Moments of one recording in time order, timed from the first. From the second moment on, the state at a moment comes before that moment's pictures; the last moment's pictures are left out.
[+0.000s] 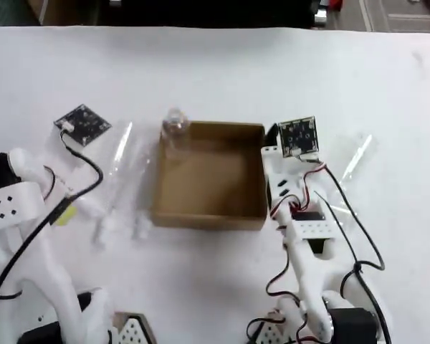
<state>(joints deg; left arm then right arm) -25.2 -30.5 18.3 101.9 -52.5 -5.8 -23.4 70.7 -22.1 12.4</state>
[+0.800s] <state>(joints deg) -25.4 -75.4 39.3 93.2 -52.8 -5.8 -23.4 70.7 -22.1 12.4</state>
